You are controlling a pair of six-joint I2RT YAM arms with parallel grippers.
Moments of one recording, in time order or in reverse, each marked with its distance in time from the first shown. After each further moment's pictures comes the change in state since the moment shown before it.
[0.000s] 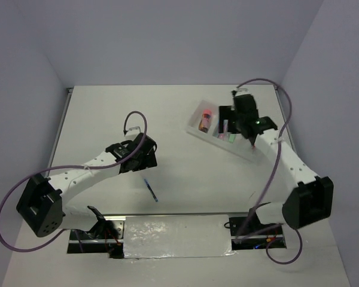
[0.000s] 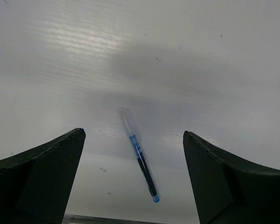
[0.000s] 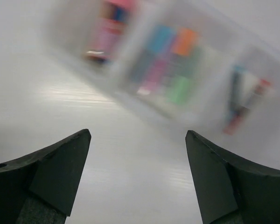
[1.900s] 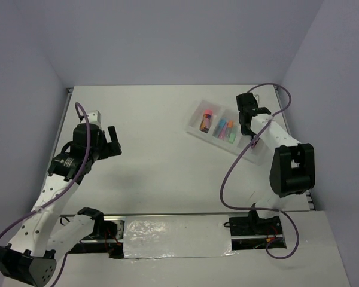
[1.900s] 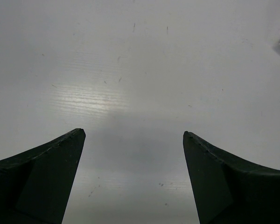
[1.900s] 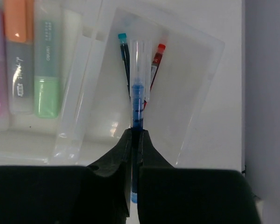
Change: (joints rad) left arm 0.451 -0.462 0.039 -0.063 0.172 0.497; right arm -0.068 0.248 0.045 -0.026 0.296 -0.052
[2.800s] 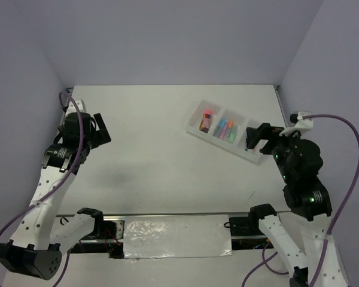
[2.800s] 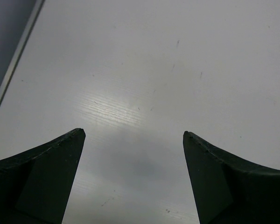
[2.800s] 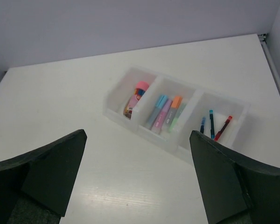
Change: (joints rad) left arm 0.082 0.082 0.144 -0.046 -0.135 -0.026; right arm 0.055 -1.022 -0.193 0.060 -0.387 0.135
